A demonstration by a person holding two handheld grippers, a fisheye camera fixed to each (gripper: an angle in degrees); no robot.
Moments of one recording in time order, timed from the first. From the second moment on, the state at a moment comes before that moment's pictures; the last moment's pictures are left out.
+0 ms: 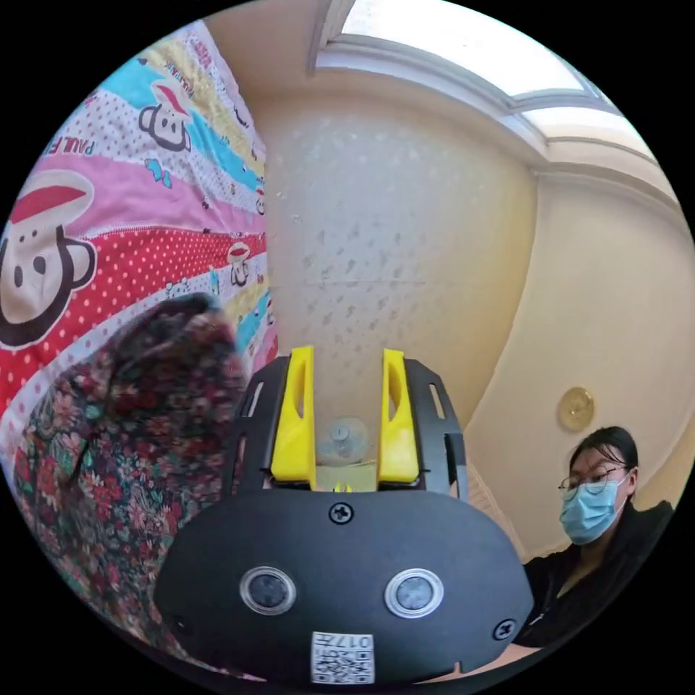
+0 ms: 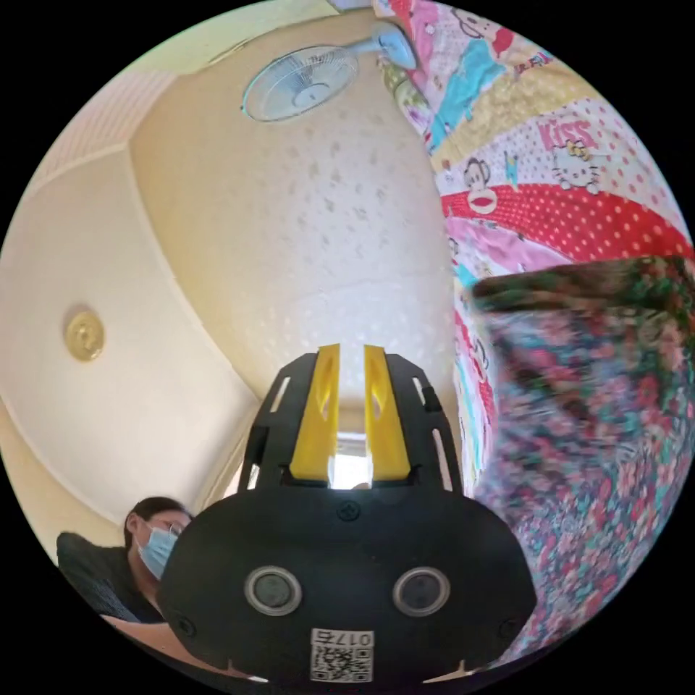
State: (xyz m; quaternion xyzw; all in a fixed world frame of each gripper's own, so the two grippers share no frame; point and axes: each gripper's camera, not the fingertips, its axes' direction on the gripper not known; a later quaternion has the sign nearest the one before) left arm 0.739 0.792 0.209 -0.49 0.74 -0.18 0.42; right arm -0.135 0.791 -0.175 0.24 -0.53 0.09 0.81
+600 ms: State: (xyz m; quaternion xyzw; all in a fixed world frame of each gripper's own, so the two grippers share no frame) left arm 0.485 0.809 0.222 -0.51 0.51 0.26 0.65; right arm -0.238 0.841 -0.091 -0.07 0.05 -0.07 0.99
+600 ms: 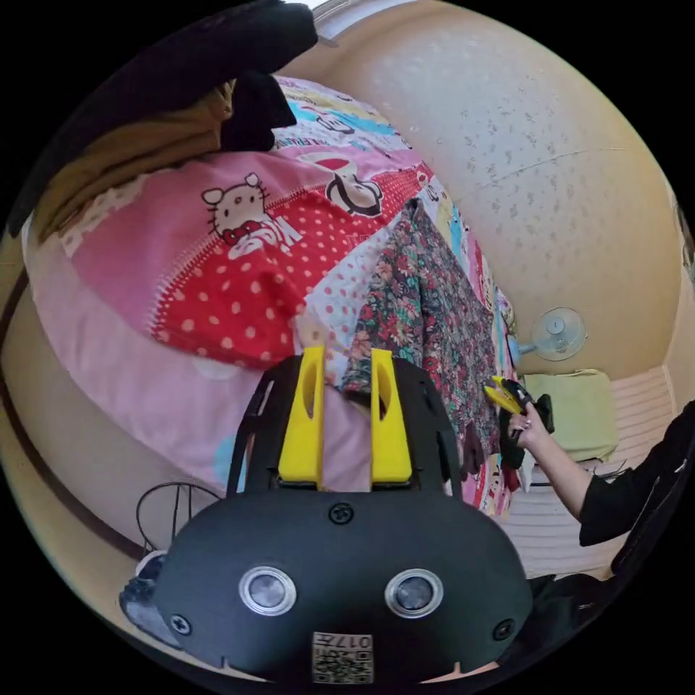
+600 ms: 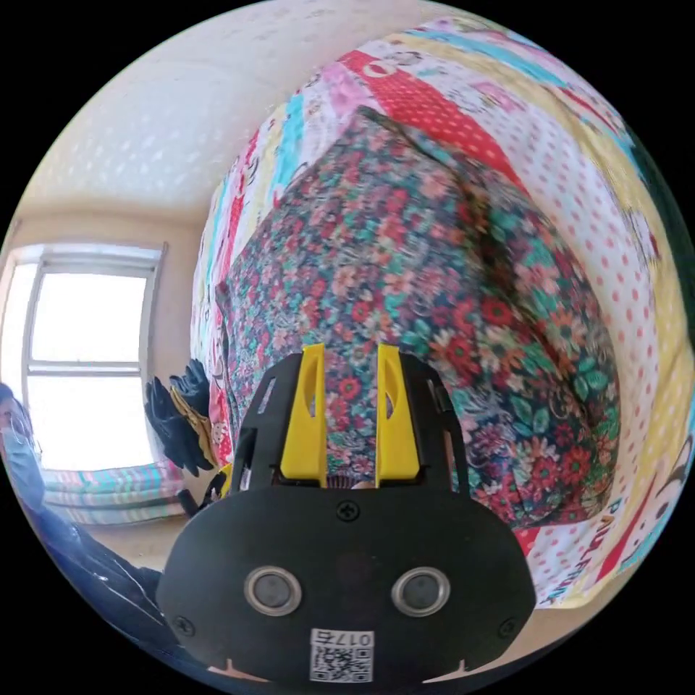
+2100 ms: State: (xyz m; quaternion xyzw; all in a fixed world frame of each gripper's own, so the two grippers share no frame) left arm 0.605 0.769 0.242 -0.54 0.61 0.32 0.48; right arm -0.669 0.695 0.234 -0.30 0.25 -0.28 0.88
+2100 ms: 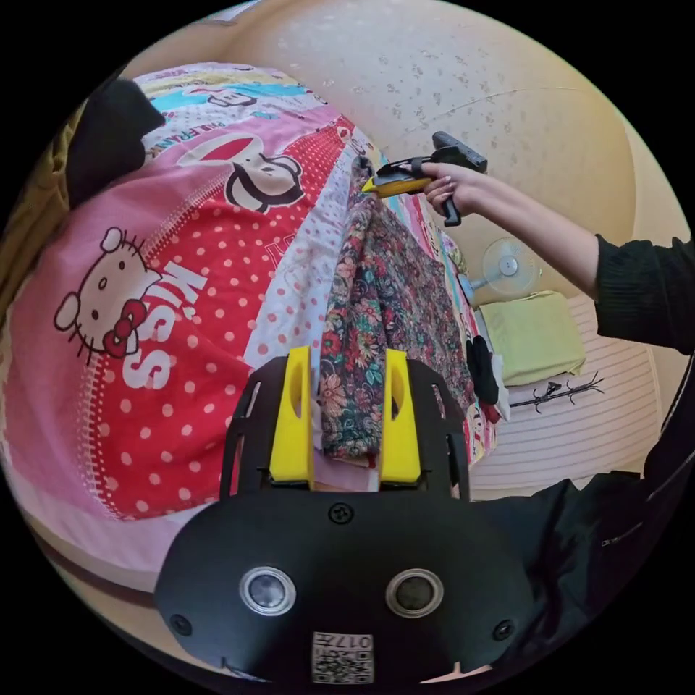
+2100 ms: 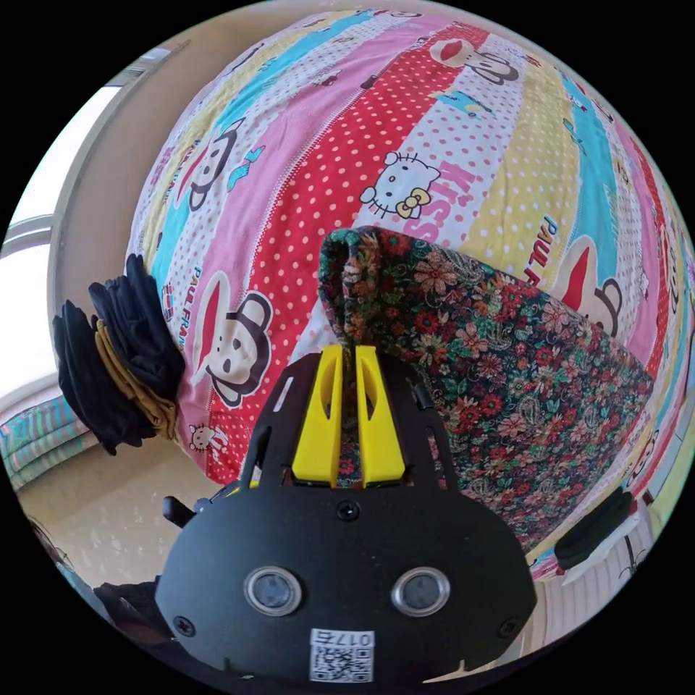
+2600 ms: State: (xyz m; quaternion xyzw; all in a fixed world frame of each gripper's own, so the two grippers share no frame) left arm 0.598 0.690 0.161 -0.53 0.69 0.33 0.36; right arm -0.597 0.659 0.149 -0.31 0.06 -0.33 0.89
